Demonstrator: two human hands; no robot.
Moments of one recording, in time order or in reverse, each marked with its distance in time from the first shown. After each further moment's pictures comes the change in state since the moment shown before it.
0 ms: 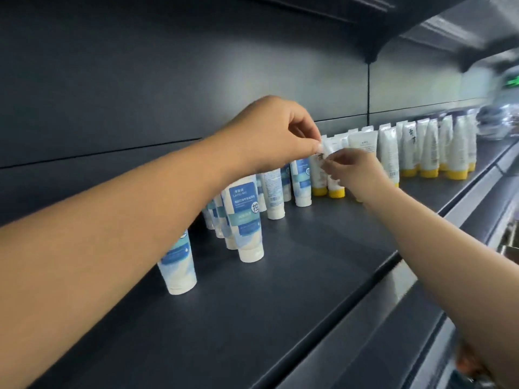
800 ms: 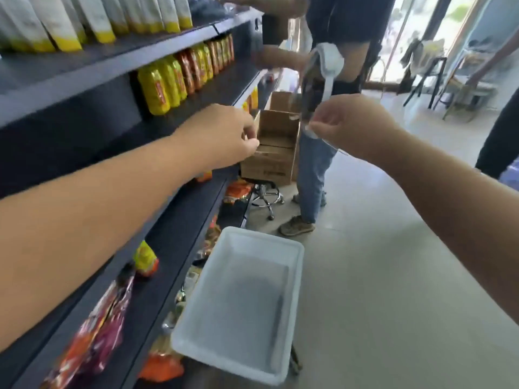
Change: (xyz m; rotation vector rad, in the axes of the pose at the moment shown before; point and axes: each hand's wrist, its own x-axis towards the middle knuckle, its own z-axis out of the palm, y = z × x) left_hand -0.126 0.246 0.248 0.009 -0.429 0.329; right_hand -0.332 0.050 -0.343 -1.030 0.016 0.241
